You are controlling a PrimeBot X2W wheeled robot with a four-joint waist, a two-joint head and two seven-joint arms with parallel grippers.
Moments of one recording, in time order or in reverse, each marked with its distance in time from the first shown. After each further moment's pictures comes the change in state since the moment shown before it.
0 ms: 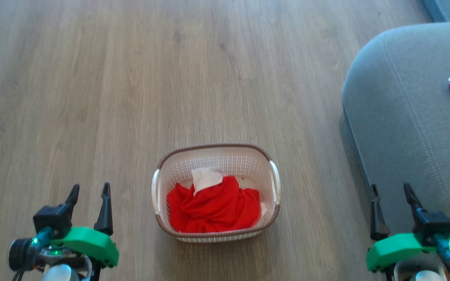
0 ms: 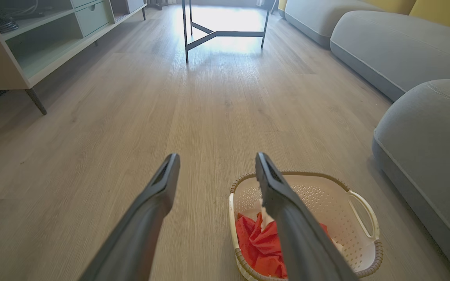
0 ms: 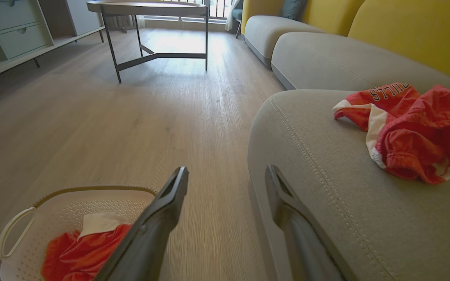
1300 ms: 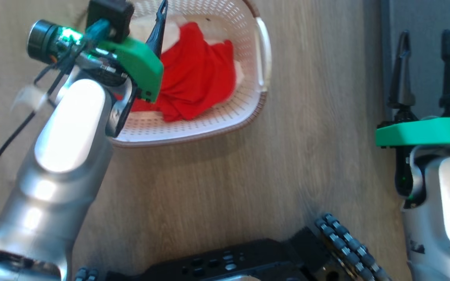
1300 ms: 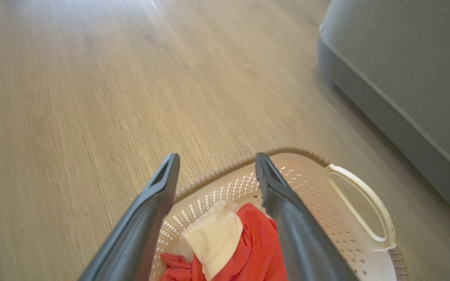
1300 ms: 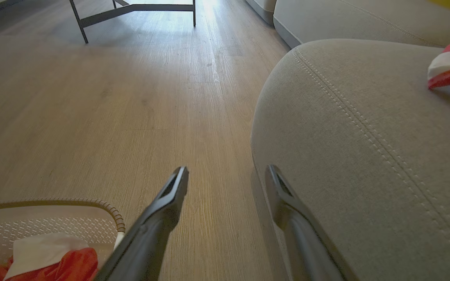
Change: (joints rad) left arm -0.777 -0.083 -0.211 0.100 0.188 -0.095 0.290; right arm -0.446 -0.001 0.001 -0.150 0.085 0.000 -0.002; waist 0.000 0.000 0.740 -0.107
